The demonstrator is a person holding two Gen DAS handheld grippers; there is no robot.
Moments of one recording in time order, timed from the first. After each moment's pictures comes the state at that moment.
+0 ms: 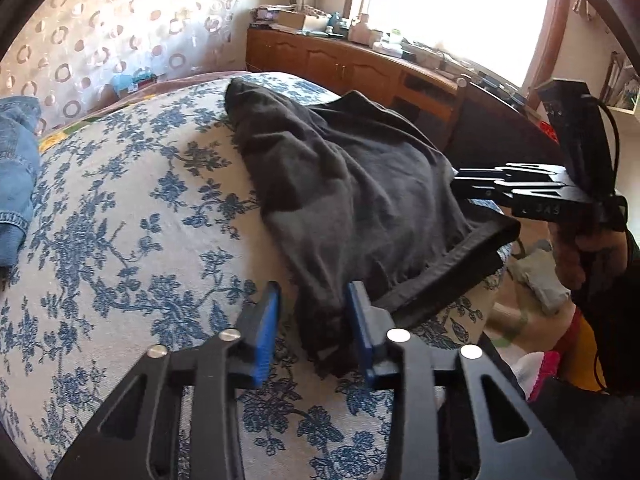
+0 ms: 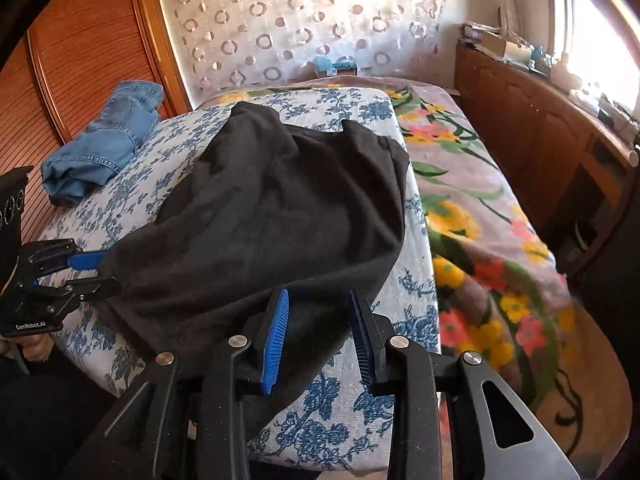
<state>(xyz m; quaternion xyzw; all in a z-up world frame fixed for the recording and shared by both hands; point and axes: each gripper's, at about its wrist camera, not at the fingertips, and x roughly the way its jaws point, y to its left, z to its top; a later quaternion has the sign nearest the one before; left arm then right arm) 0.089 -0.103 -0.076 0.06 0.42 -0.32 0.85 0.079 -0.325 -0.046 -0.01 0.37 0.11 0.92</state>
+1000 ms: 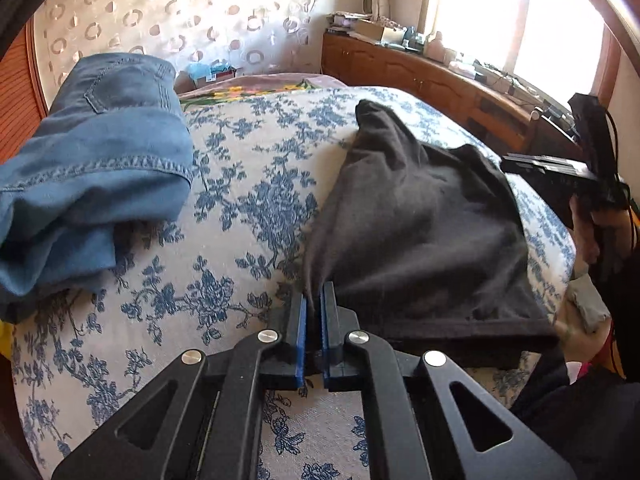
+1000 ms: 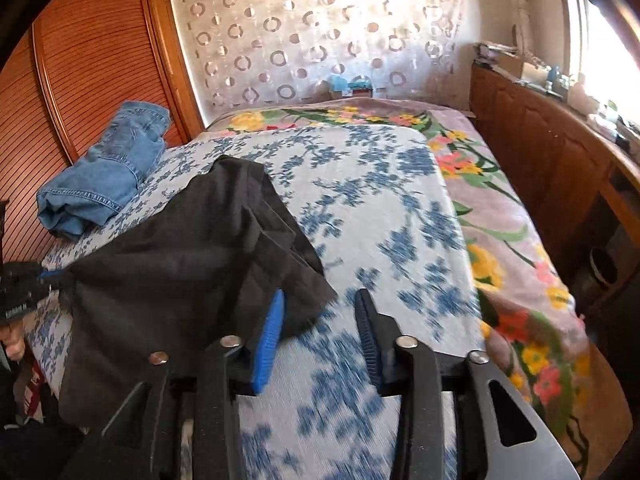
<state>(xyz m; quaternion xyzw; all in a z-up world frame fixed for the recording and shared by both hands) 0.107 0.018 -0.066 0.05 0.42 -0.21 0.88 0.145 -0.287 -0.040 -0.01 0.34 0.14 0.93</state>
